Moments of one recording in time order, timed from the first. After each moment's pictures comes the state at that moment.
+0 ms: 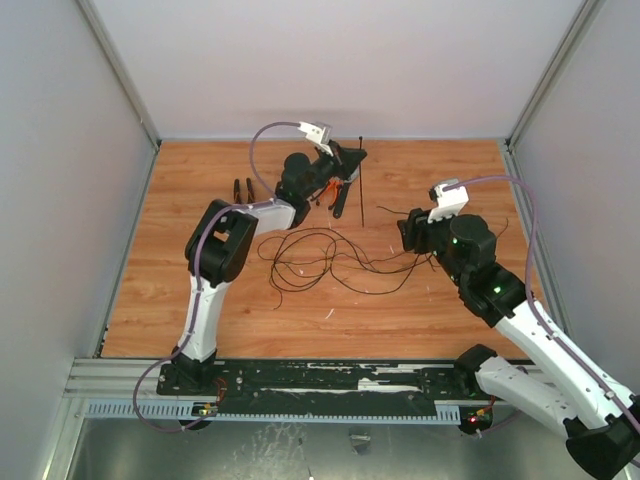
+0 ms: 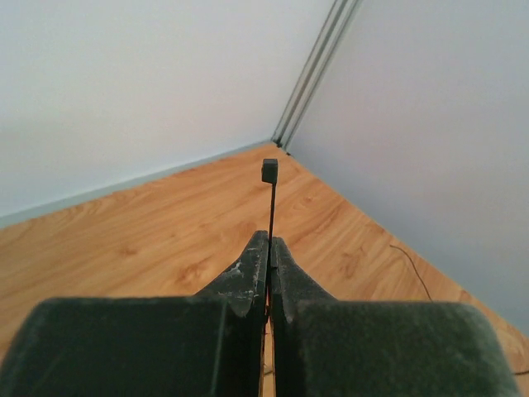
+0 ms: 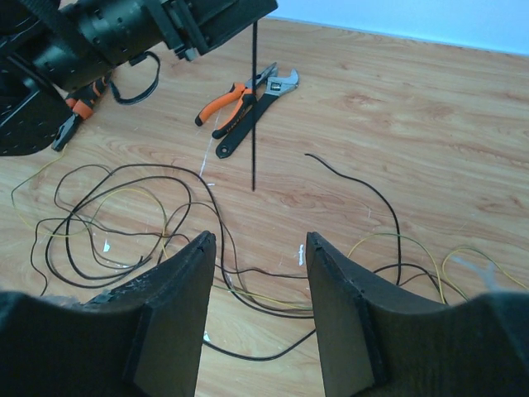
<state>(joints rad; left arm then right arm) -0.53 2.17 1.41 0.98 0.28 -0.43 0.59 0.80 0.79 -0.20 0.23 0.15</state>
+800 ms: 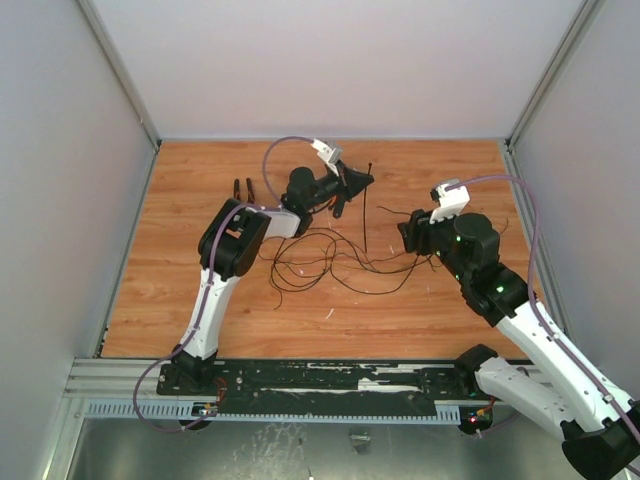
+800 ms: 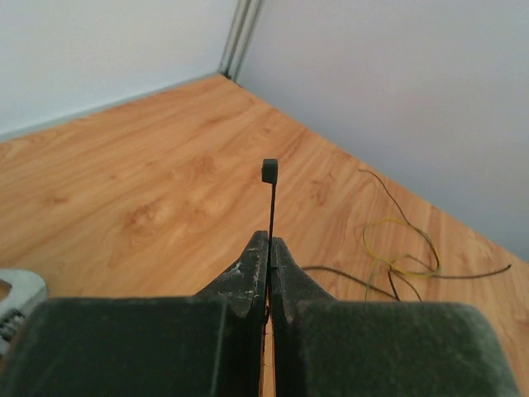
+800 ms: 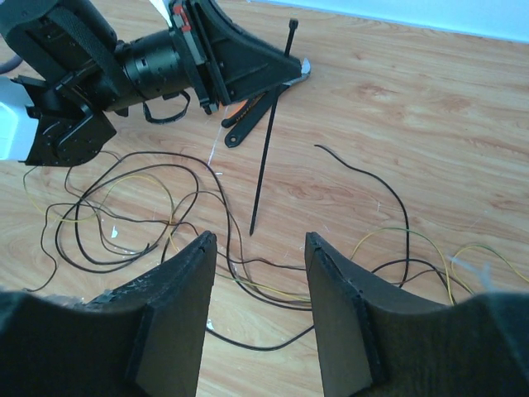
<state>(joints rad) -0.53 2.33 1.46 1.08 0.49 -0.43 0.53 0.80 0.79 -0.23 0.13 0.15</state>
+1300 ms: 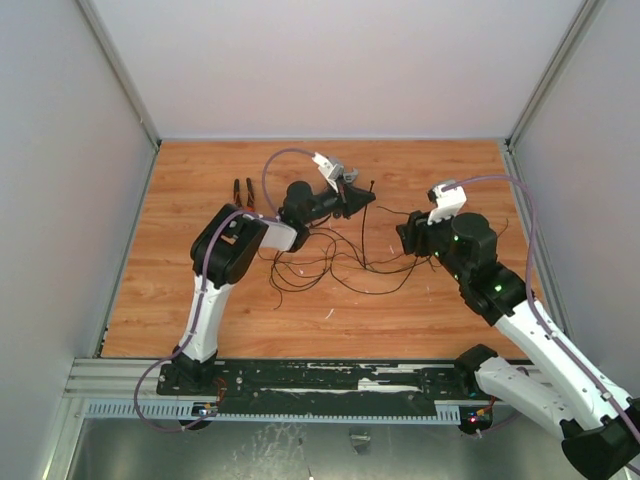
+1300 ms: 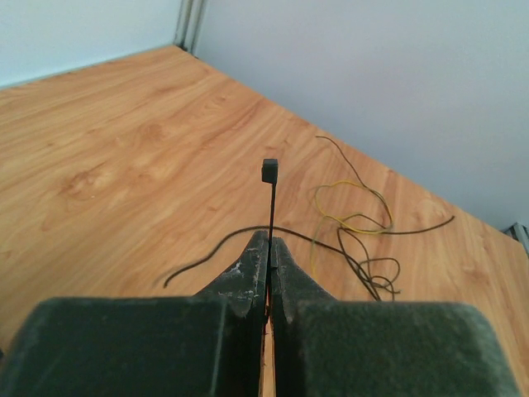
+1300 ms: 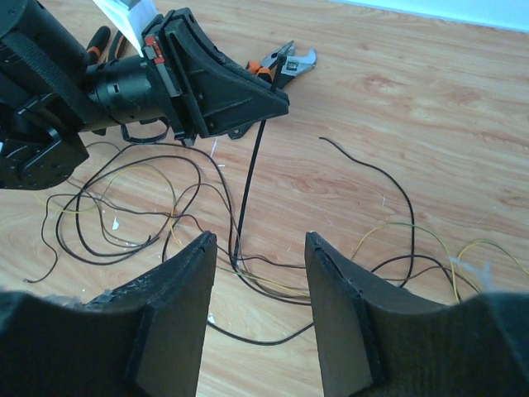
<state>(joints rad) -0.56 2.23 1.25 1.15 0.54 -0.42 0.53 0.81 0.78 -0.24 0.11 0.15</state>
